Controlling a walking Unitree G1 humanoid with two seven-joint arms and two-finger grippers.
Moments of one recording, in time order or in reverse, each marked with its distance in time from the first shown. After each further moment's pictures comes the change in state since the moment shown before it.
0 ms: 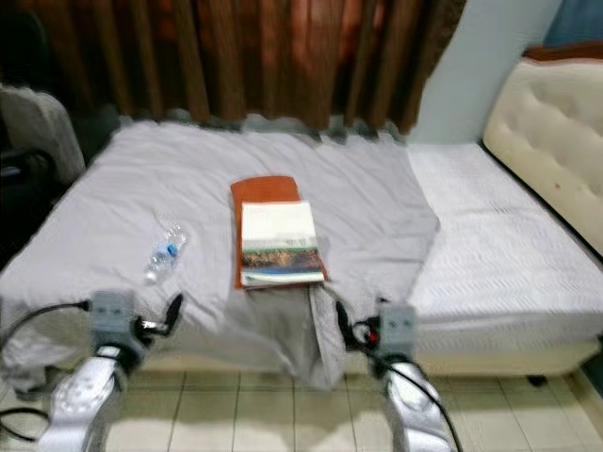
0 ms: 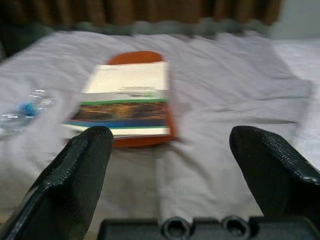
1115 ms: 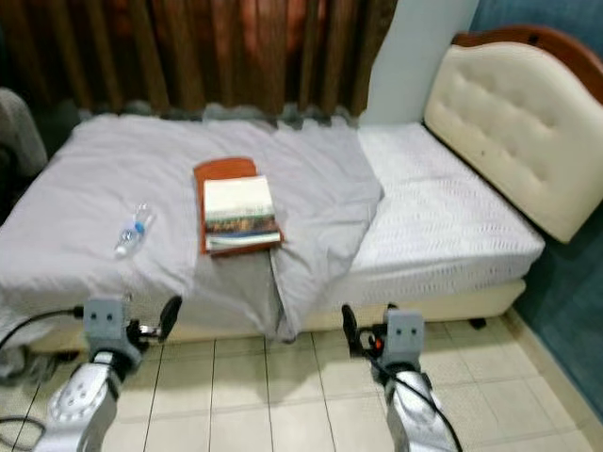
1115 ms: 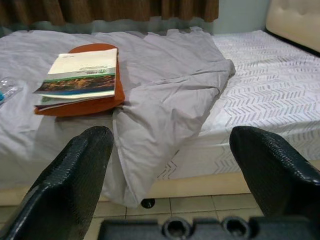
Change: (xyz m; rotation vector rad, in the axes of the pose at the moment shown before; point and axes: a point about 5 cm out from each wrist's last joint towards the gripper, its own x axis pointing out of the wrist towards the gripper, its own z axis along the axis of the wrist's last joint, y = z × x) left arm -0.004 0.002 -0.002 -0.031 -0.010 0.005; right arm -0.010 -0.006 0.000 -0.011 -0.015 -0.060
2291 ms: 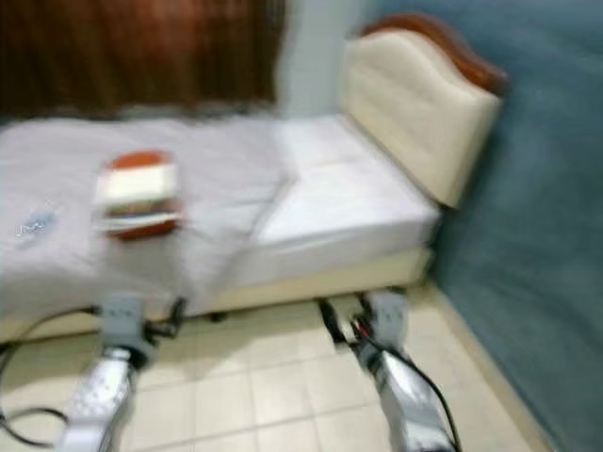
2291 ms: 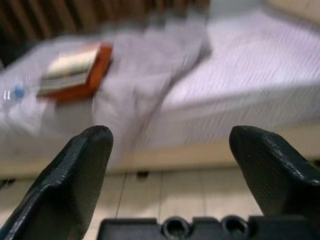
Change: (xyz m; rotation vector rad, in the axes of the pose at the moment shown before) left arm 0.005 -0.006 -0.010 0.037 0.059 0.108; right arm 0.017 0.018 -0.003 0.130 0.069 0.227
